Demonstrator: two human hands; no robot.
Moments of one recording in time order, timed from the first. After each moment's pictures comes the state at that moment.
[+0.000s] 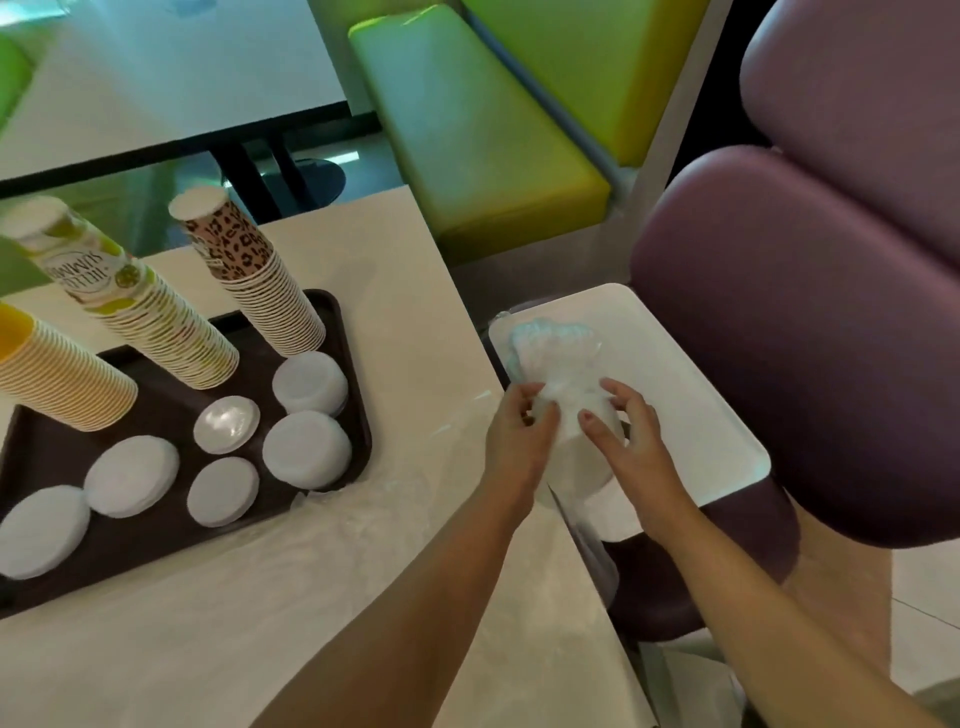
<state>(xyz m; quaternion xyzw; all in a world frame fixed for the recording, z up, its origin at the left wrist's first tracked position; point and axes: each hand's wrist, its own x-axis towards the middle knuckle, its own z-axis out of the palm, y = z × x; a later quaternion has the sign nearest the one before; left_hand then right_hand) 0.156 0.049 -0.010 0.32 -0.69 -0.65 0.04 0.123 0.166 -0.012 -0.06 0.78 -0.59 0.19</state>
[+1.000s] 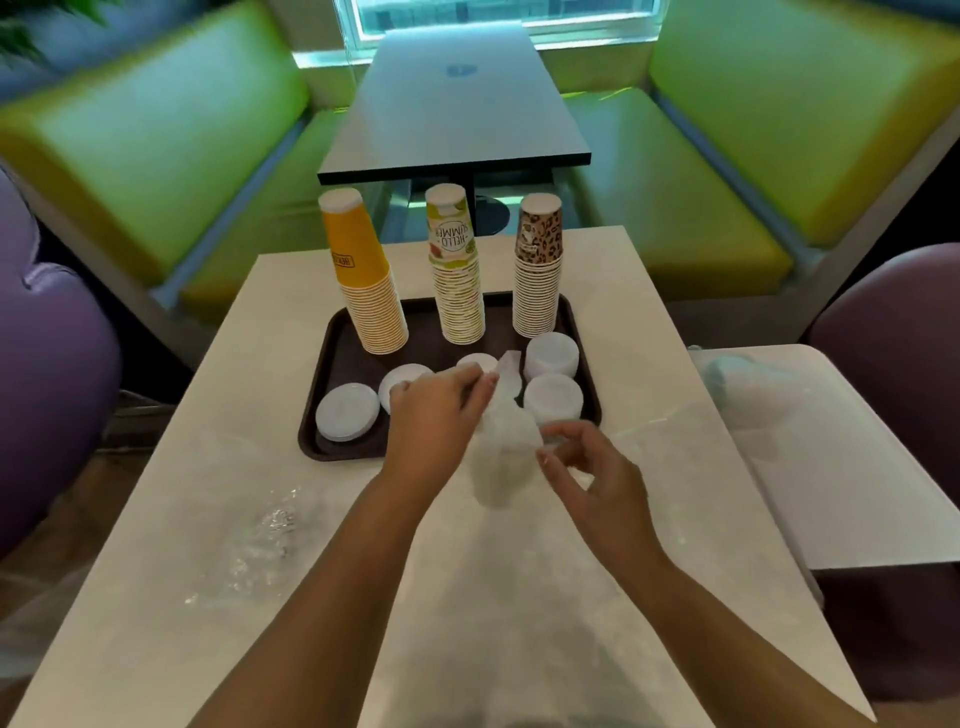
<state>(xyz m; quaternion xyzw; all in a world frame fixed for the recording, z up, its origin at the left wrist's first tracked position) 0.414 -0.155 0.110 0.29 -0.90 -0.25 0.20 0.342 -0.006 0.050 -0.32 0.74 -0.57 0.12</state>
